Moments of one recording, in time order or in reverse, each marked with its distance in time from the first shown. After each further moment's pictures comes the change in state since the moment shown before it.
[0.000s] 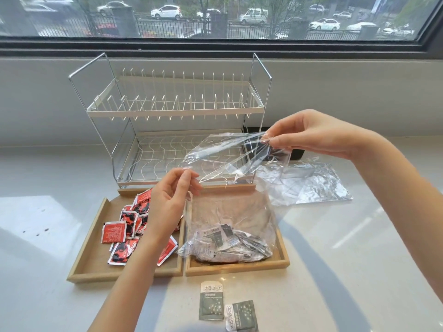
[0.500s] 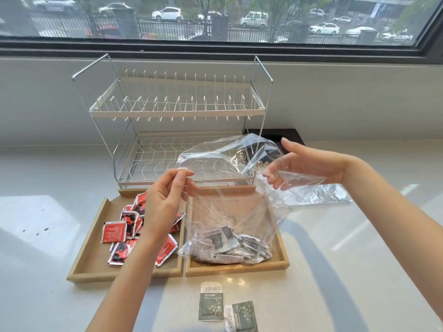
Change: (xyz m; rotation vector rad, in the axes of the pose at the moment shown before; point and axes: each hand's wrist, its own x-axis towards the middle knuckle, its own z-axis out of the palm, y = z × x) left_hand 0.000 -0.002 -0.008 -0.044 0.048 -0.029; right_hand 0.003 0.046 0.005 0.258 -0.302 0.408
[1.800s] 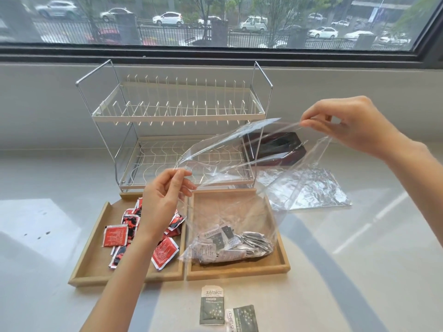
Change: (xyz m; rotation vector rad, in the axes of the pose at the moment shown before) left_hand 0.010 0.005 -0.007 0.091 -0.016 0.051; right_hand -0.053 -0.038 -0.014 -1.137 0.850 -0.805
